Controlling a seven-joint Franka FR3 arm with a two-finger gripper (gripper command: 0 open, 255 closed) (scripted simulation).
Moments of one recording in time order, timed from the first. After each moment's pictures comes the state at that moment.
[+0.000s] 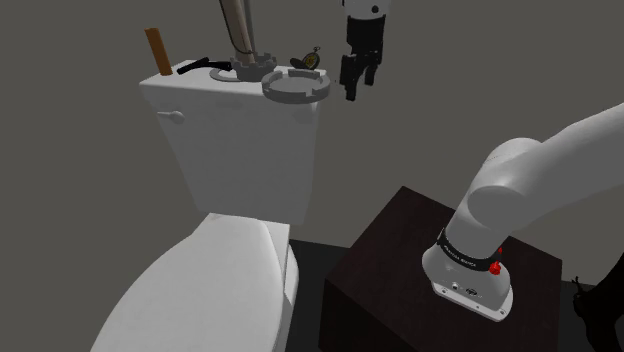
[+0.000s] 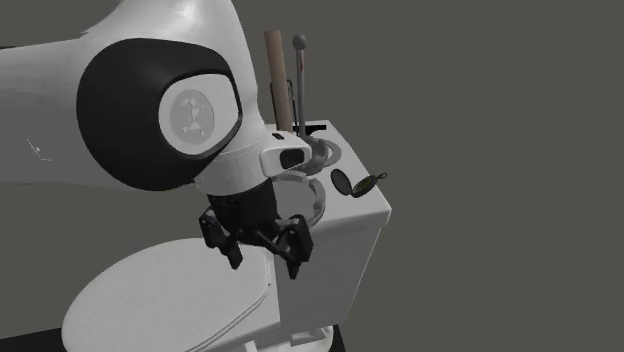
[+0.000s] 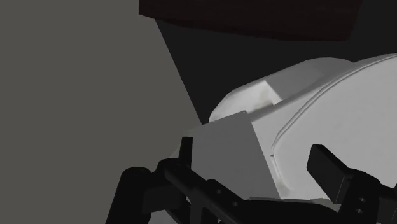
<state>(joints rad) -0.04 -0.62 0.10 -2.29 -0.06 1.66 -0.03</state>
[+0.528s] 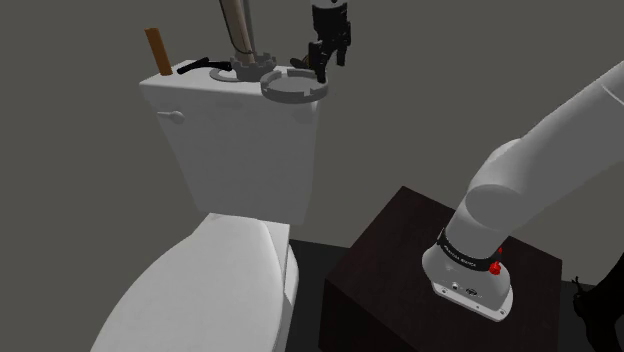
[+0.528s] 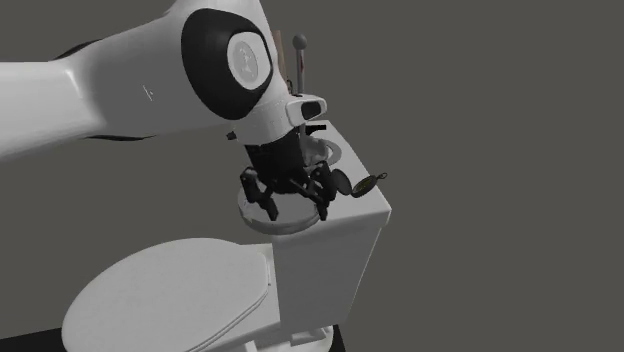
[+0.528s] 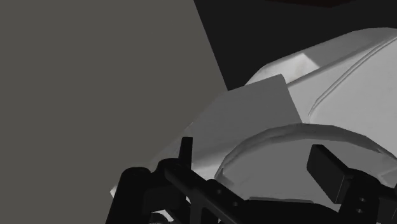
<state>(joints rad) -0.08 -0.36 0.15 -2.05 -0.19 1.74 0.02</state>
